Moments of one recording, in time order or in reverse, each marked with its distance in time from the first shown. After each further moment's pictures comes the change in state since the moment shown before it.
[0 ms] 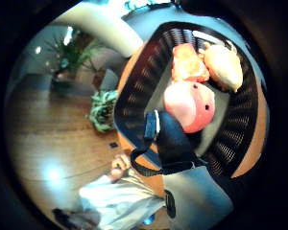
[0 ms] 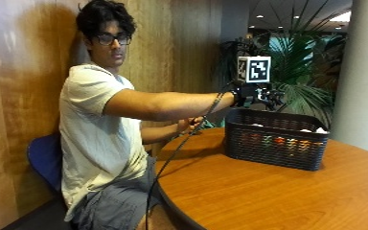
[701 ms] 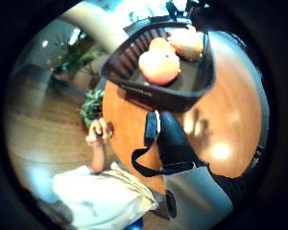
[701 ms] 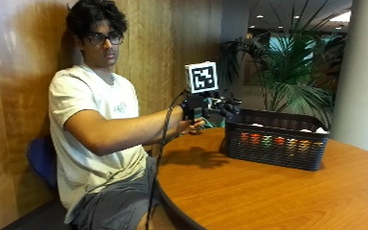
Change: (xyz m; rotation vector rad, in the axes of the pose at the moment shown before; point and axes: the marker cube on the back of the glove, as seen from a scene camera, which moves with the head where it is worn) arm 0.044 0.184 0.017 0.140 0.028 0.022
